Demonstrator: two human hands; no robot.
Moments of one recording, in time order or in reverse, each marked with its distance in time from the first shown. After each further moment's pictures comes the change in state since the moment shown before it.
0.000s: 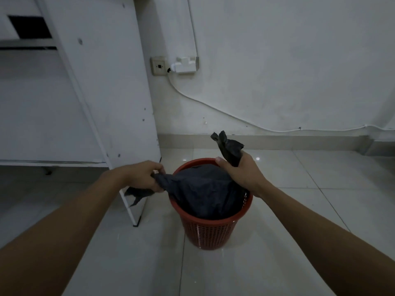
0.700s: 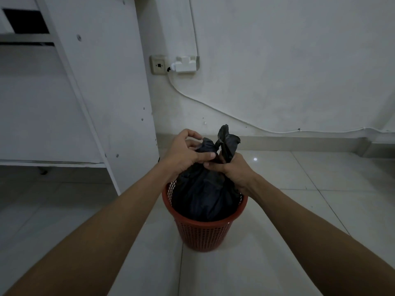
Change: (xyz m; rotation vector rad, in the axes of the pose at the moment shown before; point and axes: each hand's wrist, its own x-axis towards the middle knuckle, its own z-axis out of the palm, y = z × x) left_hand 0.032 0.095 0.025 -0.958 0.428 0.270; right_hand 0.001 -0.025 0.019 0.493 -0.194 0.052
